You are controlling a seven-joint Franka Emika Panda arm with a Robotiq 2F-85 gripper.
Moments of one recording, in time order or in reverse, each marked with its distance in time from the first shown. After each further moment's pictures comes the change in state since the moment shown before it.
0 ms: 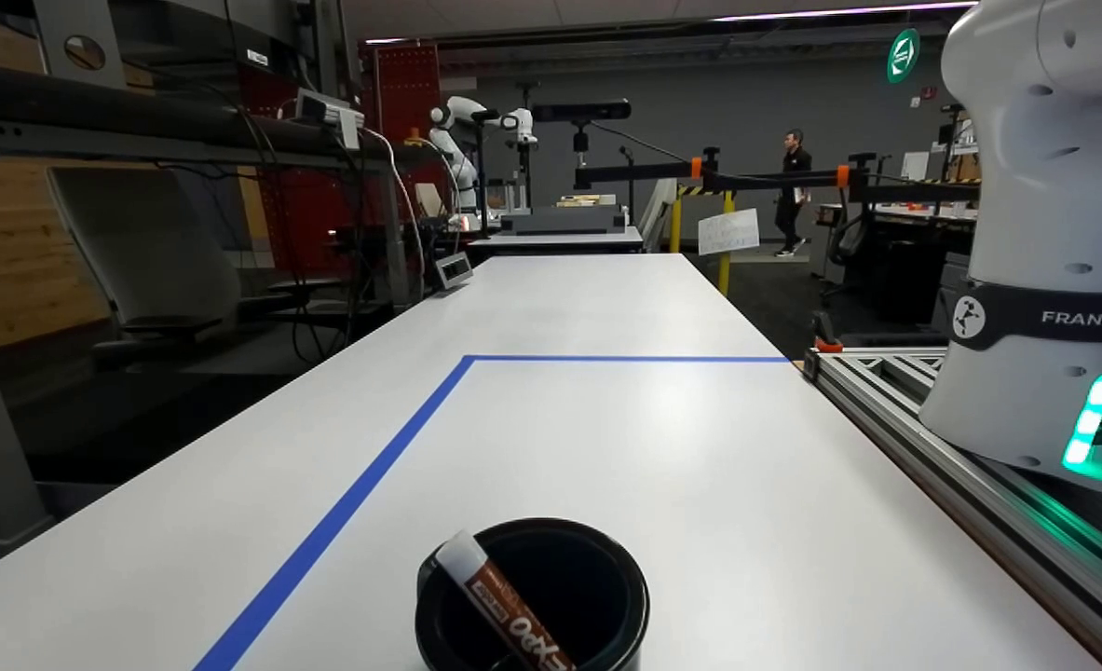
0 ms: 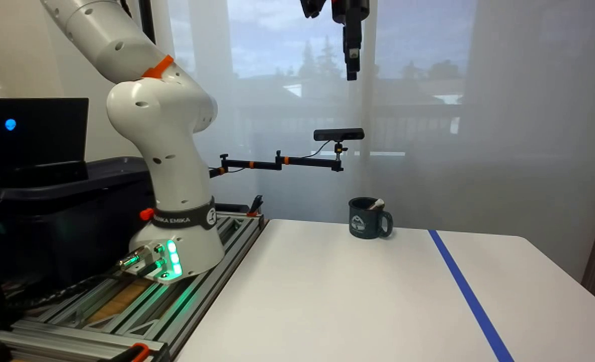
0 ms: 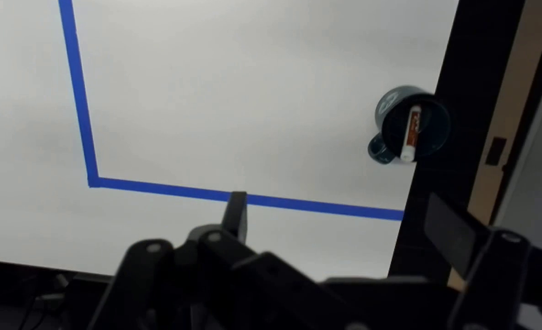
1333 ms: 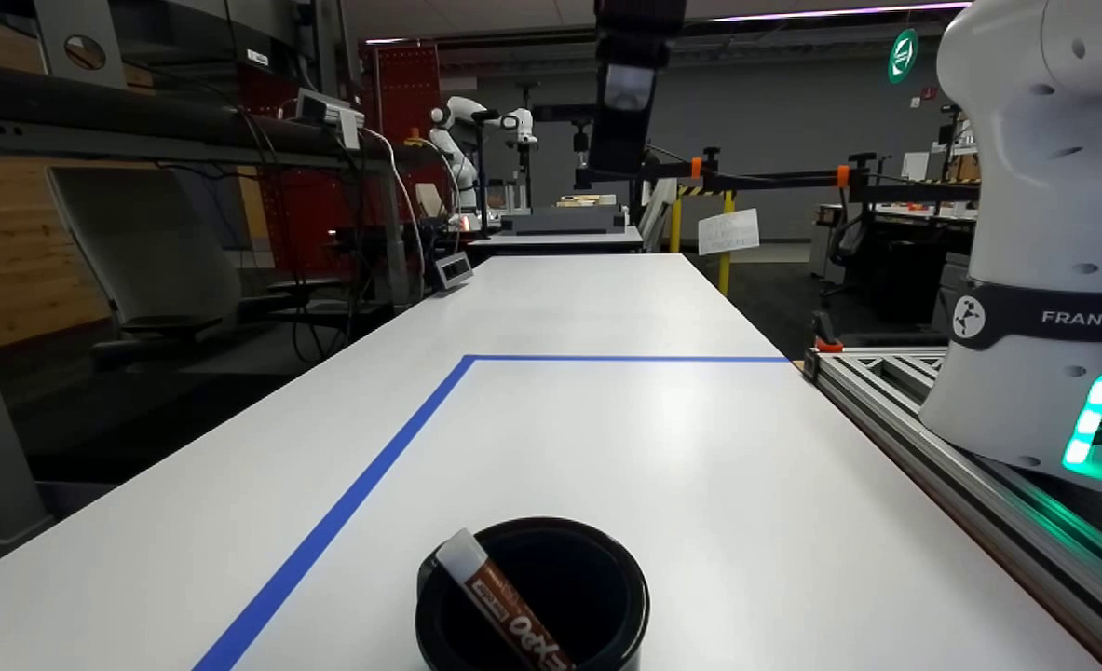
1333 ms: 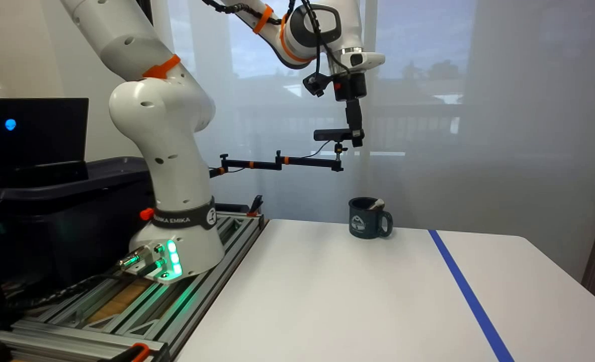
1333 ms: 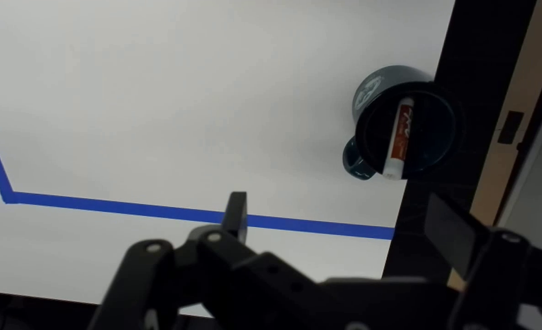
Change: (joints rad) arm 0.059 0.166 0.149 -0.289 -0.012 0.521 0.238
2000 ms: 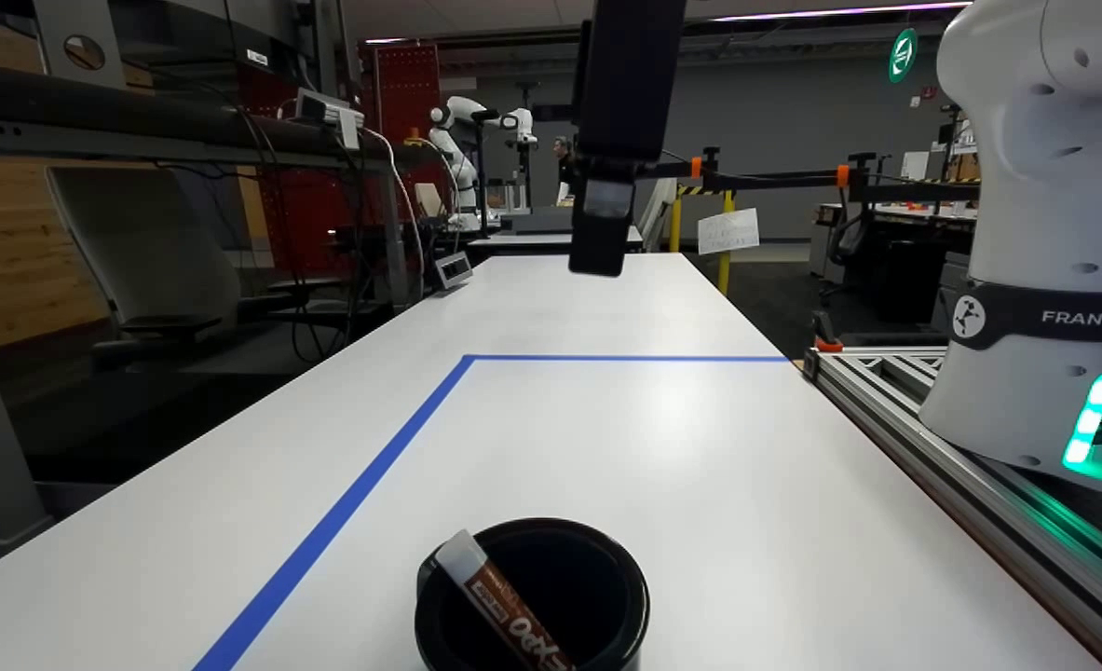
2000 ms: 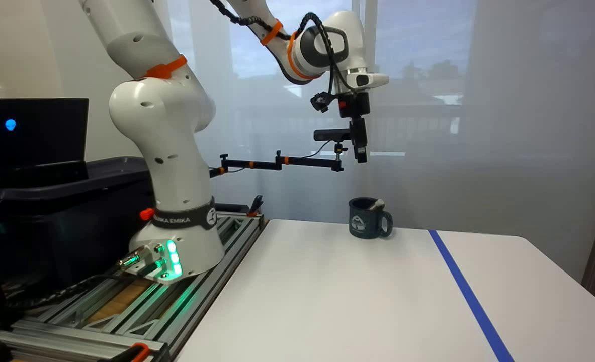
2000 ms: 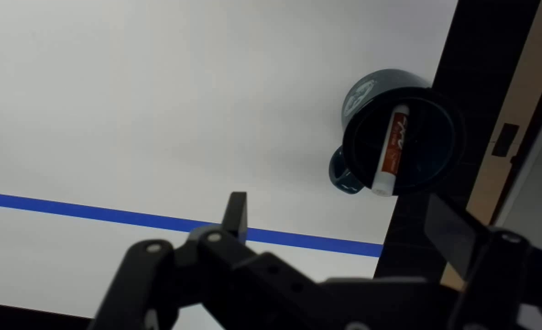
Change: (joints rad) arm -0.002 0.142 0.025 0.000 -0.055 0.128 0.033
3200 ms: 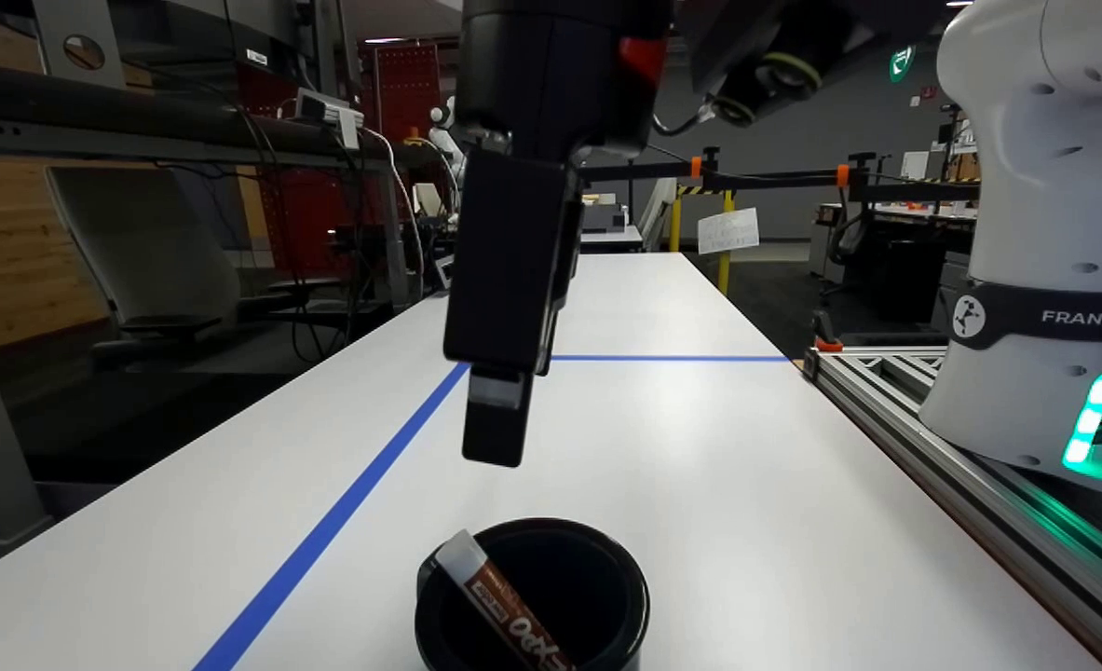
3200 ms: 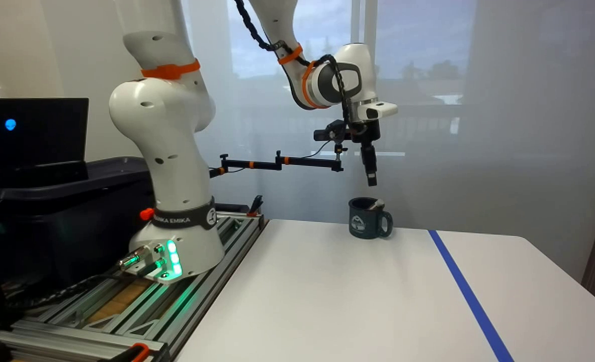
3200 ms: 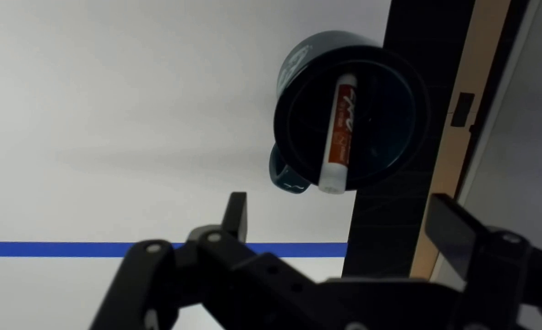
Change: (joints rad) arm -0.001 0.282 -0.008 0.041 -0.078 0.296 0.151
